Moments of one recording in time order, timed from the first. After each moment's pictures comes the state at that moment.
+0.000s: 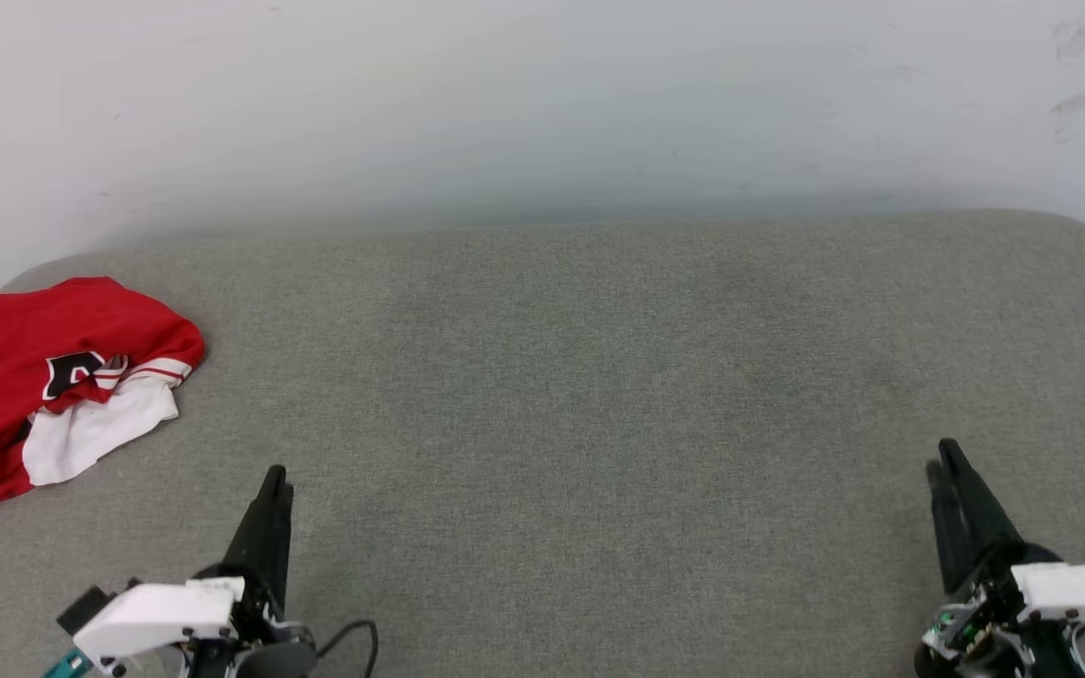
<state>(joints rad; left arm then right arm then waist) -0.09 0.05 0.11 0.27 -1.61 -0.13 0.12 -0.09 -0.05 -0.11 0.26 1.62 0.13 0.11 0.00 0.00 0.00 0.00</state>
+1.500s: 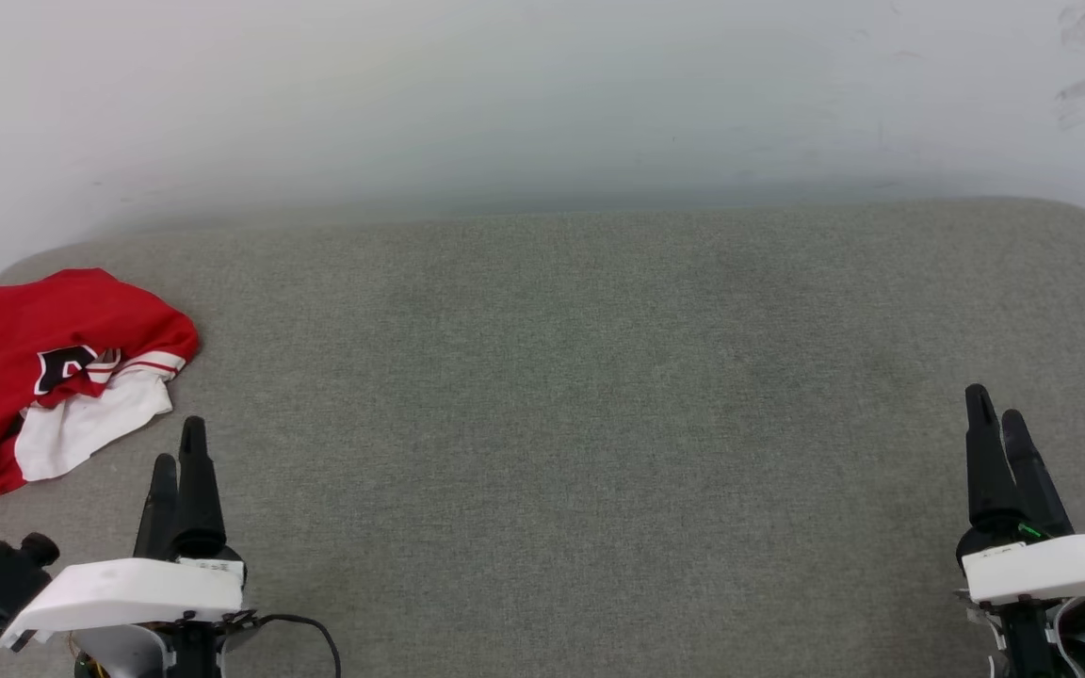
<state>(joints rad) -0.04 0.05 0.18 0.04 -0.96 -0.05 -0.07 -0.06 -0.05 -0.12 0.11 0.81 0.13 -0.07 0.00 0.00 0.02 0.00</state>
